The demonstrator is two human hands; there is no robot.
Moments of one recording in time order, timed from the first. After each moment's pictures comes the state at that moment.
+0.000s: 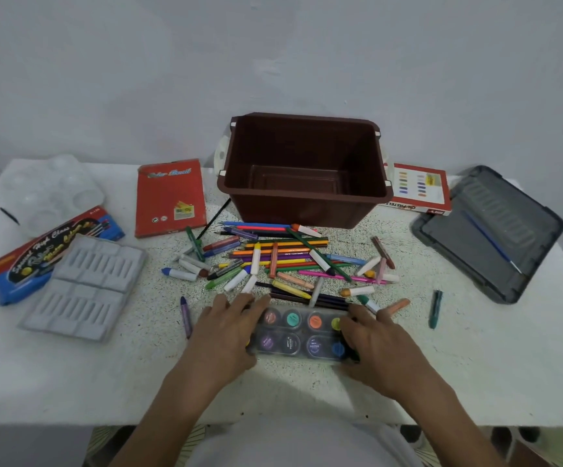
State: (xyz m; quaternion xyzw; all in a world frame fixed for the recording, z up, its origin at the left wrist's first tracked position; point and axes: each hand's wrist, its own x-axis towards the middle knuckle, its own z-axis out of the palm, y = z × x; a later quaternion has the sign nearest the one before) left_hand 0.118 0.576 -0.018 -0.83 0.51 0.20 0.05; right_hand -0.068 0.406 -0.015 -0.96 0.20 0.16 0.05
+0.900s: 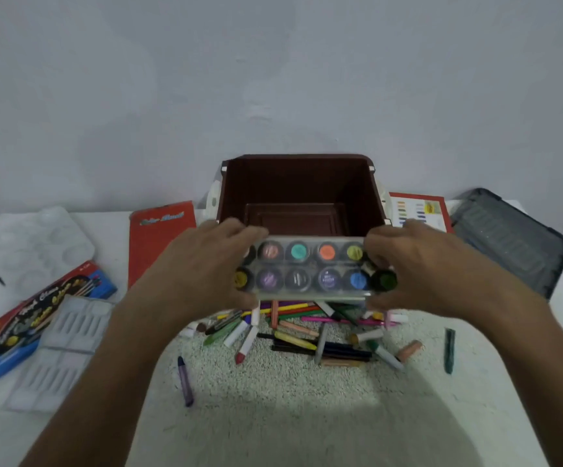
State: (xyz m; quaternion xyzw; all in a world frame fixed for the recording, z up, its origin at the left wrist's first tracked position) left_hand 0.214 0.499 0.112 -0.81 0.58 0.09 0.01; right_hand 0.008 0.312 0.130 -0.99 0.14 0.08 0.02
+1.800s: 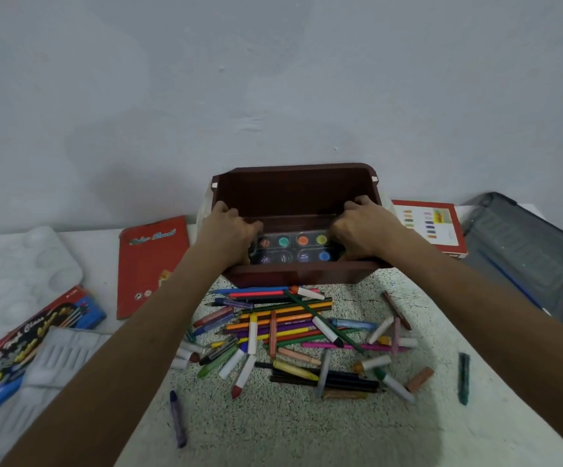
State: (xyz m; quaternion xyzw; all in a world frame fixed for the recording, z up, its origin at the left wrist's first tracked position) left_hand 0.311 0.377 0.013 -0.77 0.59 -0.04 0.23; right_hand 0.127 0.197 0.024 -0.97 0.08 0.16 -0.14
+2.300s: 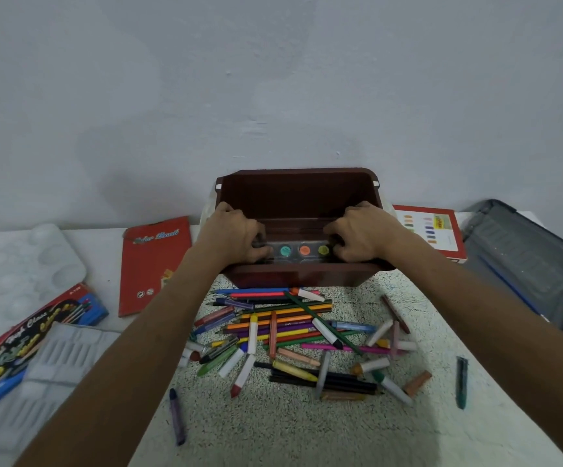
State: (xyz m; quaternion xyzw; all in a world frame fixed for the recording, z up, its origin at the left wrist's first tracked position) left_hand 0.322 0.375 0.004 -0.79 0.60 -0.04 0.13; right_hand 0.129 0.195 0.025 -0.99 0.08 0.09 -0.05
